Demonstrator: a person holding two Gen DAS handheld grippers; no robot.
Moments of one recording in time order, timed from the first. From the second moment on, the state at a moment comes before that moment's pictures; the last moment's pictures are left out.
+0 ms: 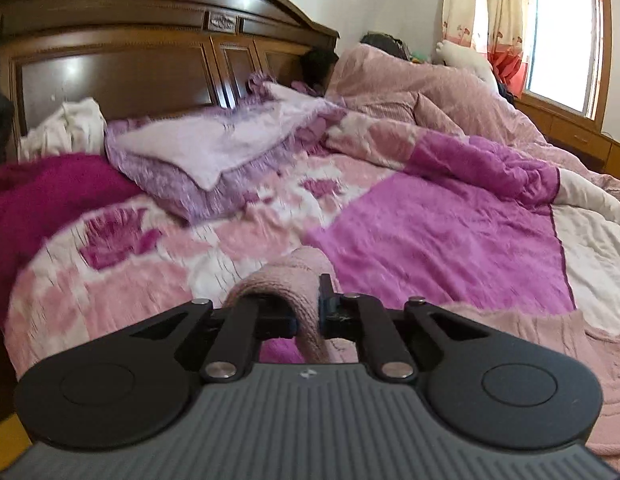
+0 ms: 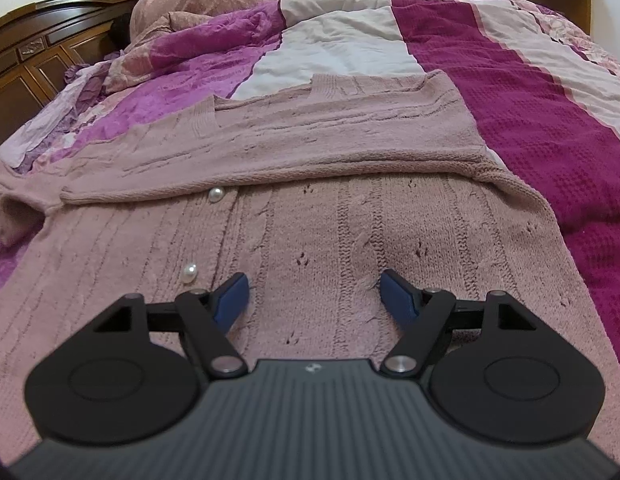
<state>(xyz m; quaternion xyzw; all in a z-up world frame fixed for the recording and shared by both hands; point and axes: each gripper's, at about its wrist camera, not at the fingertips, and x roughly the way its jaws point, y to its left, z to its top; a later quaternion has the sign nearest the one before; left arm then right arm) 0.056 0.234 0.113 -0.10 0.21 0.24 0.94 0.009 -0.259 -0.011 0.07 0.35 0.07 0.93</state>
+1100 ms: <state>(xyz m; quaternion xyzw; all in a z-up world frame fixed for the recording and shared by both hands) 0.065 0.106 0.217 -0.13 0.13 0.07 0.98 0.007 -0.277 -0.013 0.13 0.34 0.08 0.93</state>
